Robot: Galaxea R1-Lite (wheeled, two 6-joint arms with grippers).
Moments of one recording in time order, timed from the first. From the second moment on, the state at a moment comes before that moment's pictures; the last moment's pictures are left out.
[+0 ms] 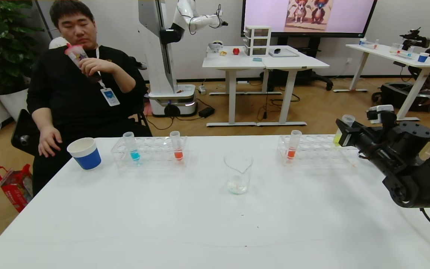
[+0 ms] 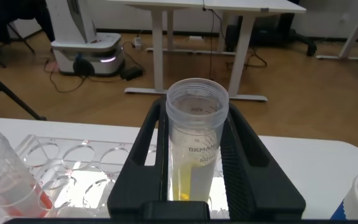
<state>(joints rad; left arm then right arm) -0.01 0.00 0.00 0.00 0.00 0.00 -0.08 2.21 -0.89 -1.44 0.13 0.02</state>
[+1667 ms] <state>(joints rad) -0.01 0.00 0.00 0.00 0.00 0.00 0.32 2.07 -1.08 -1.28 0.62 -0.41</state>
